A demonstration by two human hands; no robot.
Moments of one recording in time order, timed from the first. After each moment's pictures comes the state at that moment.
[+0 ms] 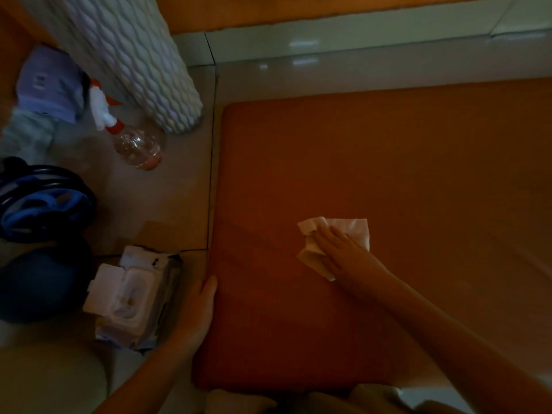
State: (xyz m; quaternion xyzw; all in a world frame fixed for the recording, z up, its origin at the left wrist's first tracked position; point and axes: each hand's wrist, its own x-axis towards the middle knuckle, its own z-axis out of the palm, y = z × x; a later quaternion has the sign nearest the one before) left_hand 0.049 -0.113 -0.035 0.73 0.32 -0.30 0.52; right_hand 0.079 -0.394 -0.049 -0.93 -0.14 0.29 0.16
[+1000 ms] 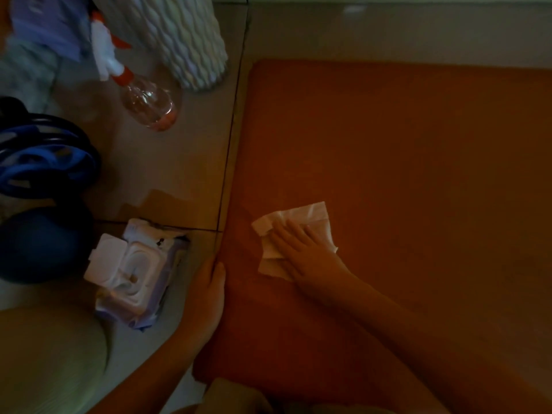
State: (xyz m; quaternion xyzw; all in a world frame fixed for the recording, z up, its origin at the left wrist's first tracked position) left_hand 0.054 -0.126 -0.048 0.78 0.33 -0.16 0.51; right_hand 0.112 -0.321 -0.084 -0.89 -0.31 0.28 0.18
